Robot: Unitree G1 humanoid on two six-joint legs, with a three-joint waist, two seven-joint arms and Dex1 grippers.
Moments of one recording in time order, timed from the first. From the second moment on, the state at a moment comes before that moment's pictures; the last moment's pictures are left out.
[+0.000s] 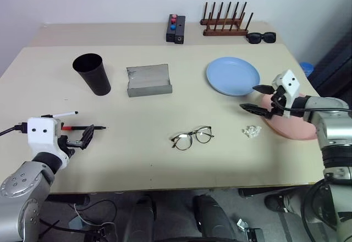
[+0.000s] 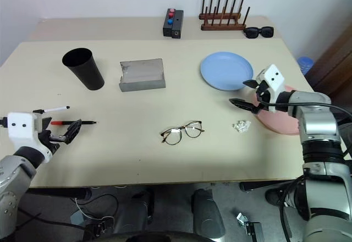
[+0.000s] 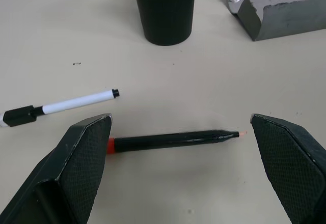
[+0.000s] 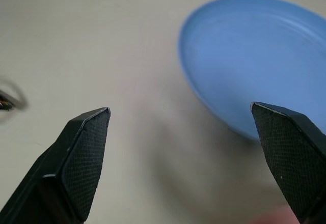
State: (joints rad) left arm 0.16 0.50 0.52 -0.62 -0.47 0.76 -0.25; right arm -0.59 -0.75 -0.08 0.40 0.22 0.26 1.09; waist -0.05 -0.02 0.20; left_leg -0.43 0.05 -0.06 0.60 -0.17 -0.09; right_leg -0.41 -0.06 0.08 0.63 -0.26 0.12
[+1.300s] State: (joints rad) left arm -0.64 -0.14 0.70 -0.49 -0.02 1.52 0.51; right arm -0.32 -0.72 0.01 -0.14 0.37 0.41 1.16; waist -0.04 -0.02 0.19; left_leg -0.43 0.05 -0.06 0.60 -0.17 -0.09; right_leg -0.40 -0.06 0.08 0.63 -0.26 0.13
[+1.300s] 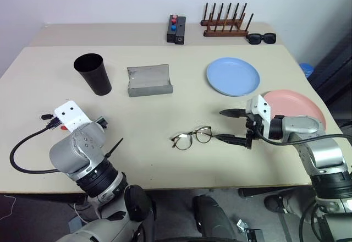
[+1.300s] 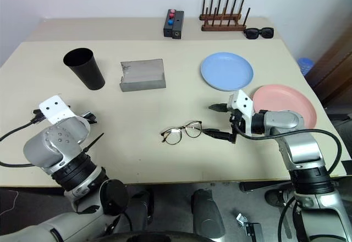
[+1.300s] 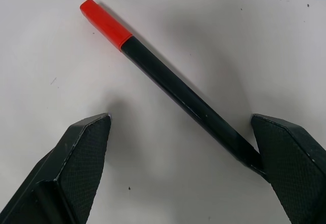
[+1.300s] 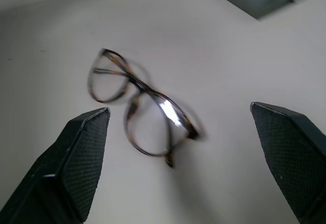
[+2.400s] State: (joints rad) left arm -0.59 0.23 0.48 -0.44 -0.03 0.76 0.09; right arm -0.40 -0.45 0.16 -0.19 0.36 0.32 0.97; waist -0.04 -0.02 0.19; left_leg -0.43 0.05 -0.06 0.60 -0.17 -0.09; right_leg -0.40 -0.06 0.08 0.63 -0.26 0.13
